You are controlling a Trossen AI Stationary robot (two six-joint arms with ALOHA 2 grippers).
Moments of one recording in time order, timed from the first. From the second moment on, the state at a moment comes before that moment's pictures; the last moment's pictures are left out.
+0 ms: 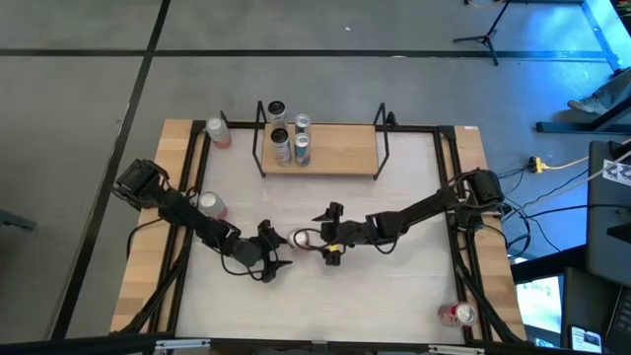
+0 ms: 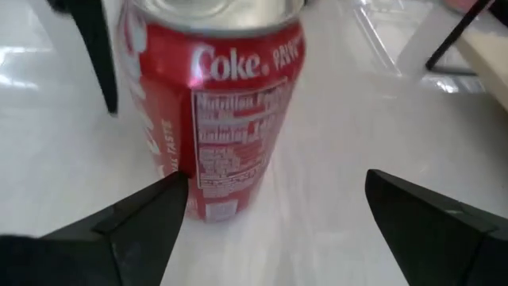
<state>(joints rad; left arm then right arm) -0.49 1.66 0.49 0.53 -0.47 -0.57 0.24 1.87 0.94 0.36 0.31 0.05</state>
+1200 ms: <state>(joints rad) -0.57 1.49 0.49 0.25 -0.53 -0.57 0.21 1.64 1.05 0.24 0.01 0.10</state>
